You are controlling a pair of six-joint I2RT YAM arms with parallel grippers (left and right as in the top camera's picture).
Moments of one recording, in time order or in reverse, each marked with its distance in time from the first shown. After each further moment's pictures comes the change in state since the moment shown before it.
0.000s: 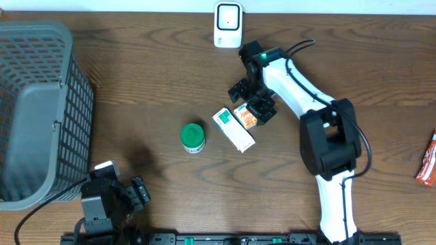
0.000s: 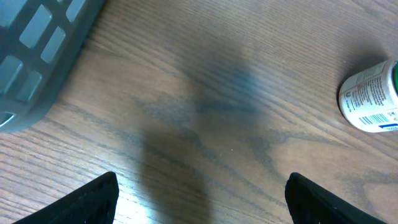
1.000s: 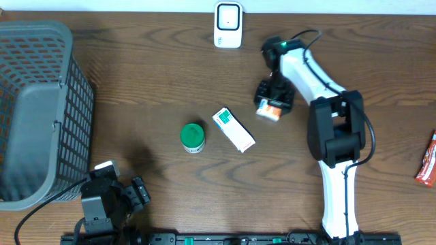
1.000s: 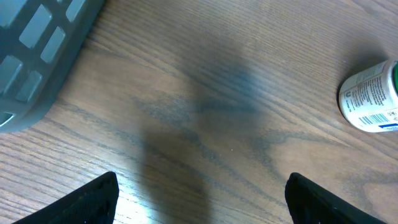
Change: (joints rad) left arm 0.000 0.000 0.000 0.000 0.000 0.000; right arm -0.150 0.092 0.129 -0.184 0.096 -0.676
